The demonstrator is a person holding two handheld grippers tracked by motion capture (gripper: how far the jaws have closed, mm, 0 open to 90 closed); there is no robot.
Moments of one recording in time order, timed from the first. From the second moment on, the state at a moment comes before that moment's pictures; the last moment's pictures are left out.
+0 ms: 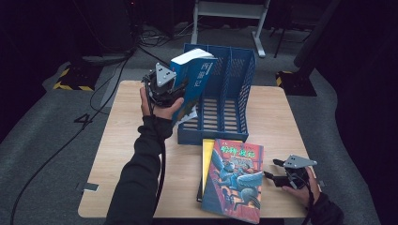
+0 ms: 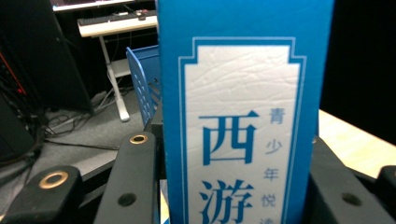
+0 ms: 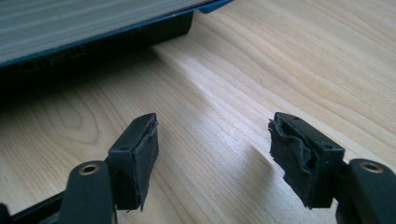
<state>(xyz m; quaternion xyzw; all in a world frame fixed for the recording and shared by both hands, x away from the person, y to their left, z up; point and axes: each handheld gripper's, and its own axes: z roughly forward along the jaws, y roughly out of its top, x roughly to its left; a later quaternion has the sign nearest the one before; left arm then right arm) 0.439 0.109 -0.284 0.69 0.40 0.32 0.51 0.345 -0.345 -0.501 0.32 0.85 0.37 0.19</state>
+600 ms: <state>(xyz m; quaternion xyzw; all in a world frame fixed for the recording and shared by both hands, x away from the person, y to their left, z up) 0.457 0.103 -0.291 0.64 0.47 0.33 0.51 0.342 -0.343 -0.500 0.31 0.86 0.36 0.19</state>
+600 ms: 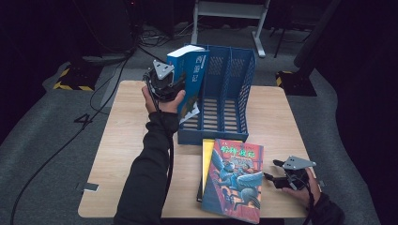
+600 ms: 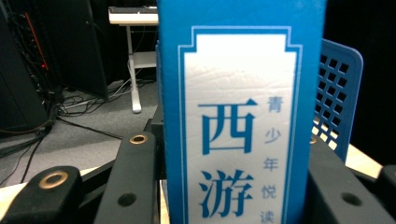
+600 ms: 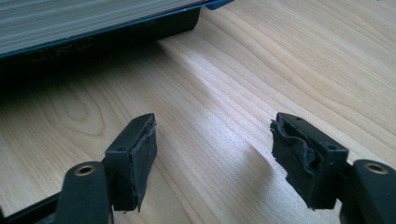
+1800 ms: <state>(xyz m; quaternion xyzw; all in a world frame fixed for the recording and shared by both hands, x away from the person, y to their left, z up) 0.495 0.074 -0.333 0.59 0.51 0.35 0.52 0.341 -0.341 -0.500 0.30 0.86 0.36 0.19</state>
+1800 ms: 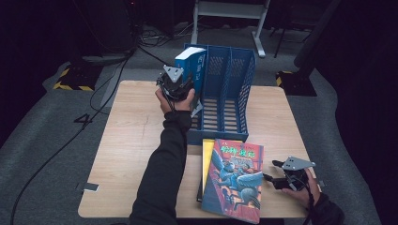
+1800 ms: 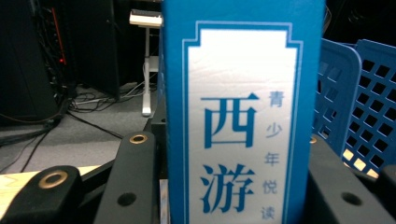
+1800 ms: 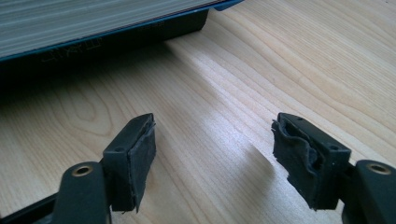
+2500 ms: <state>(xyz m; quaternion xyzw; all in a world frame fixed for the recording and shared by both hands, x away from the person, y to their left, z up) 0.510 0.069 -0.366 0.61 0.49 0.33 0.53 0.341 -0.341 -0.501 0.30 0.86 0.37 0.18</state>
